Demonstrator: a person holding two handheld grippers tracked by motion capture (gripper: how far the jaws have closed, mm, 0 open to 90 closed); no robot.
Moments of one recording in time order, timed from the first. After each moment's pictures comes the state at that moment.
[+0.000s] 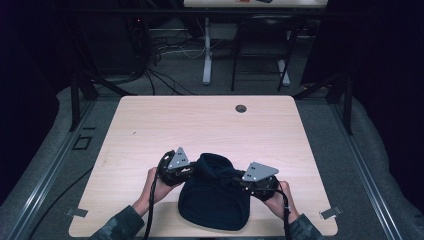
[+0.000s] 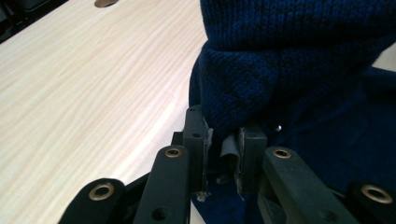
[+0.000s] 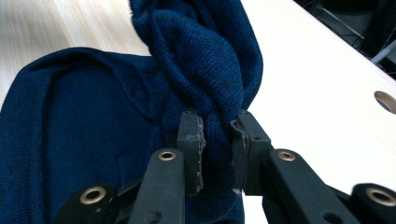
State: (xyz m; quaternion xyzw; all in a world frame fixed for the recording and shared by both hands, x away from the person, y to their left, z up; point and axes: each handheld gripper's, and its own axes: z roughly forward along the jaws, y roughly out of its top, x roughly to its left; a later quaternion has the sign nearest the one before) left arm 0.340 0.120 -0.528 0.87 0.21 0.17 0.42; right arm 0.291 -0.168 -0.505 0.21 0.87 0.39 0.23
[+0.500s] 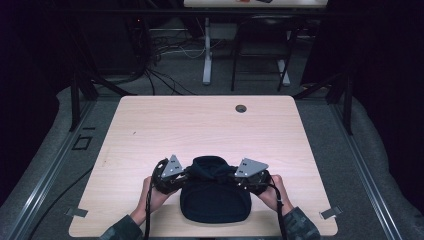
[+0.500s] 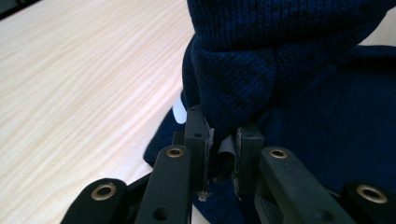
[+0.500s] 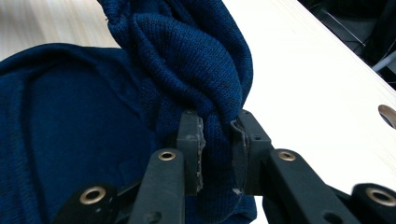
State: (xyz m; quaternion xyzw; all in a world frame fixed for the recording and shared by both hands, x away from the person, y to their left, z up) left arm 0.326 0.131 -0.545 0.86 0.24 0.17 0.42; right arm 0.307 -0.155 -0.511 0.19 0.88 0.37 0.24
